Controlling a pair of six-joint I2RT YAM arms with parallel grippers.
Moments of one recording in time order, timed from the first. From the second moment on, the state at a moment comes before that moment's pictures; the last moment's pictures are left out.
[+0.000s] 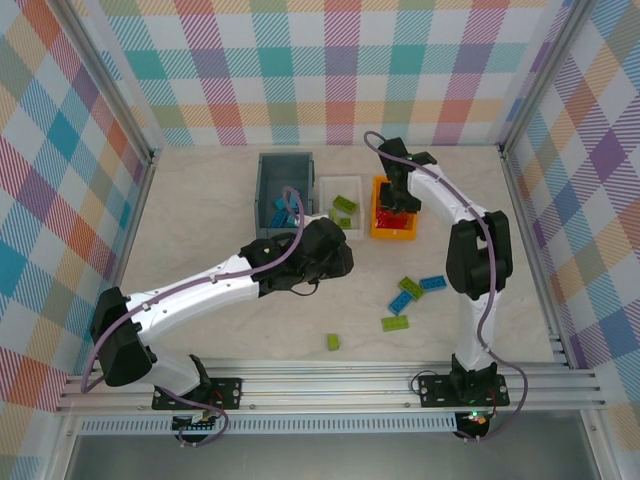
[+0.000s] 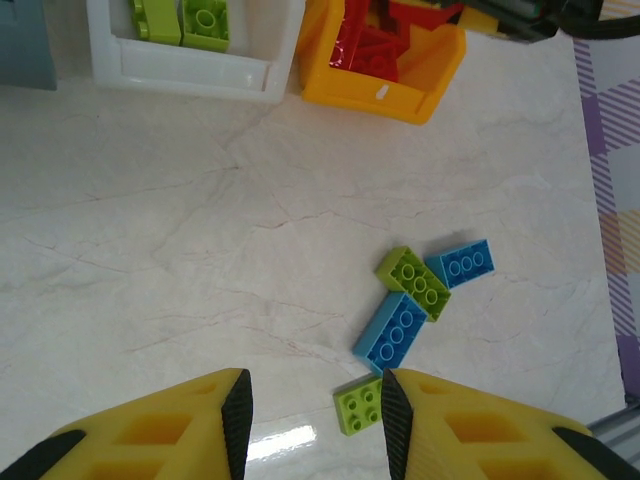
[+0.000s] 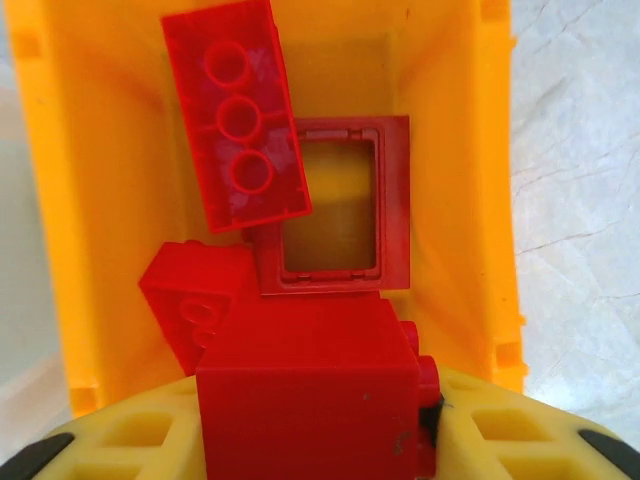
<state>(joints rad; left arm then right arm) -1.01 1.46 1.29 -0.65 -0.22 -0.97 0.35 2.06 1.78 -1.00 0.20 0.44</state>
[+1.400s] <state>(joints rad) -1.18 1.76 1.10 -0.76 -0.01 -1.22 0.74 0.99 1.07 -1.06 -0.02 0.60</state>
